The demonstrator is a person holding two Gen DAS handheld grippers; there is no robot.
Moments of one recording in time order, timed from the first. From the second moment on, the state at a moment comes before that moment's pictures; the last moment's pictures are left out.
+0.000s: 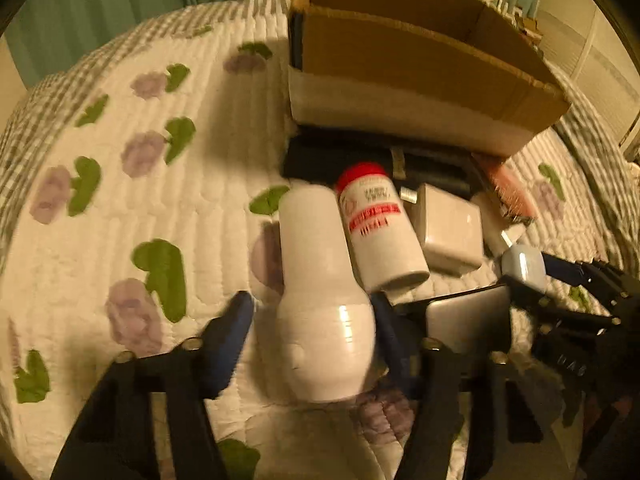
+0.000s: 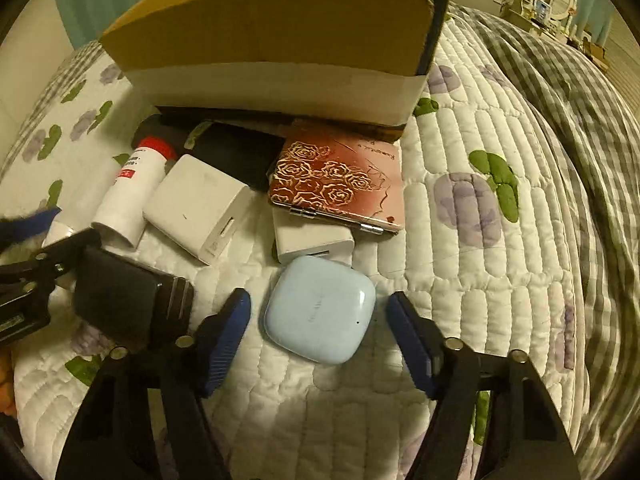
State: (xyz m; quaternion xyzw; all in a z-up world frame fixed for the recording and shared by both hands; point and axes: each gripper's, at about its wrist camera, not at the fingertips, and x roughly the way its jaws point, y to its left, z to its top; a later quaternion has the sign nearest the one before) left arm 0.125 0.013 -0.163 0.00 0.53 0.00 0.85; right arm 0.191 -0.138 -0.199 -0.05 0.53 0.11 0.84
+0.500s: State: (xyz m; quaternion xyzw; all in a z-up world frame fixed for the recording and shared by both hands) left arm 0.104 0.004 -0.049 0.02 0.44 -0.01 0.90; right arm 0.161 -0.144 -0.087 -0.04 0.43 0.14 0.89
